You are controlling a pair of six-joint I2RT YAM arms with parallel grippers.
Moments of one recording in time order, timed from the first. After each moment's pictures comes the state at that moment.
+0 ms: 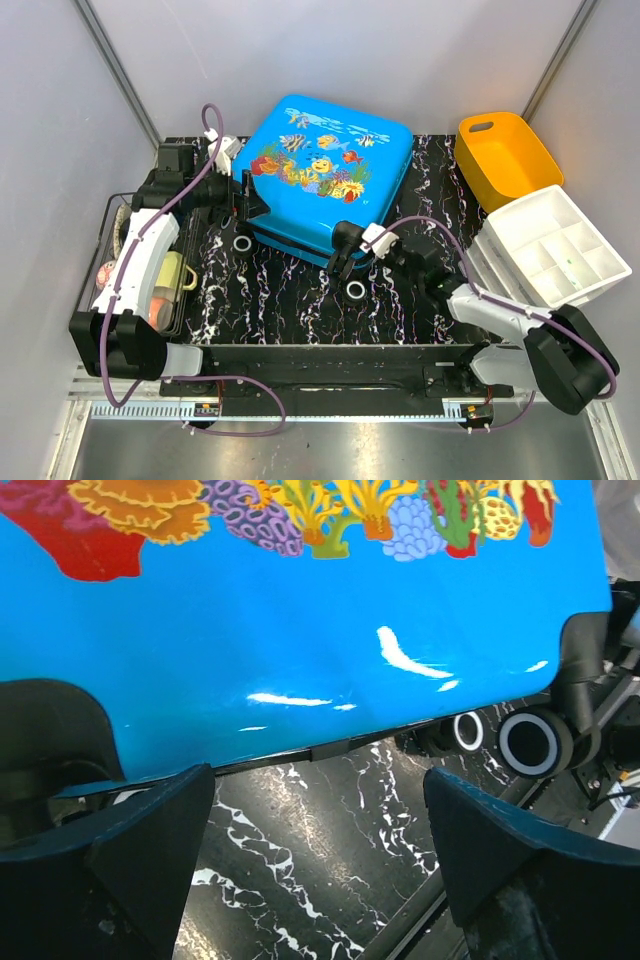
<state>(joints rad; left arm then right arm) -0.06 1.35 1.31 -0.69 0.72 0.05 0.63 1.22 0.47 0.36 0.12 -0.60</state>
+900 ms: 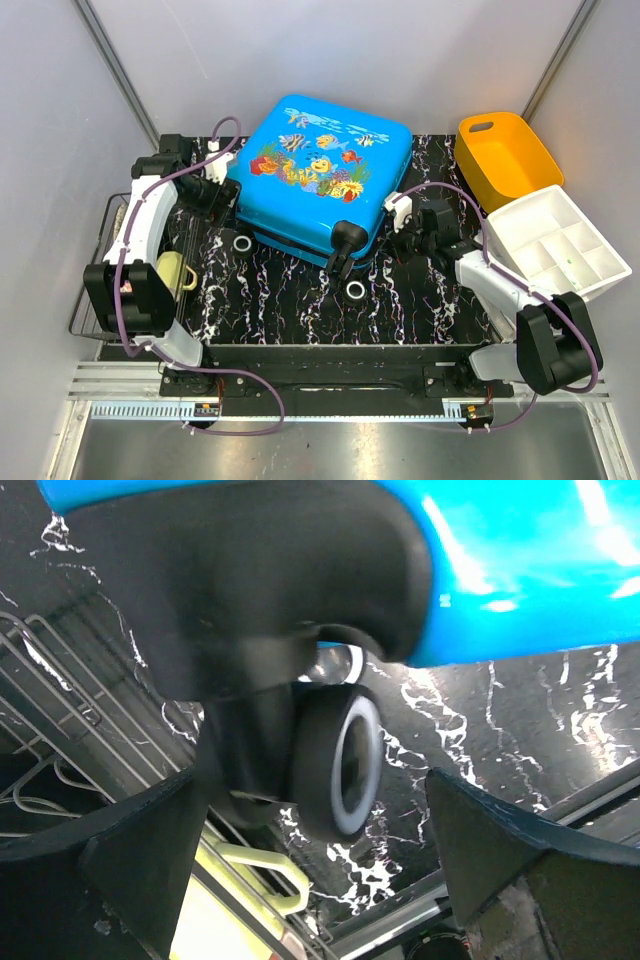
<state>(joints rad) 0.02 1.59 1.53 -1.10 0.39 0.44 0.36 1.32 0.73 -0.05 -0.47 -0.20</state>
